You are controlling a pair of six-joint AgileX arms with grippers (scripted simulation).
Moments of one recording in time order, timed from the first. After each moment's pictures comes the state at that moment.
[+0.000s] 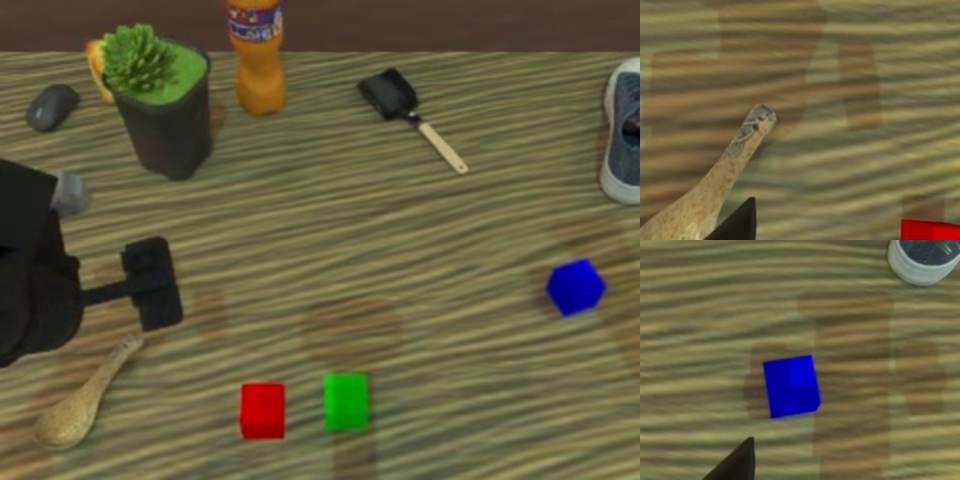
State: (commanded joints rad) left arm -0.40 1.04 0.66 -0.58 -0.03 -0.56; right arm 0.11 1.07 0.77 -0.55 0.00 -0.08
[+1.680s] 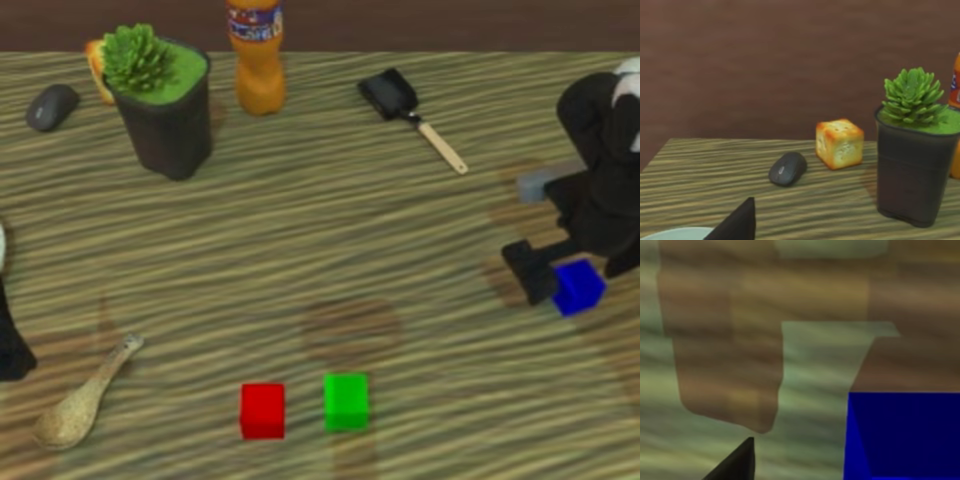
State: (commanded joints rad) left arm 0.02 0.00 0.00 0.00 0.00 0.00; right arm 0.20 2.12 1.34 -0.78 0.00 -0.15
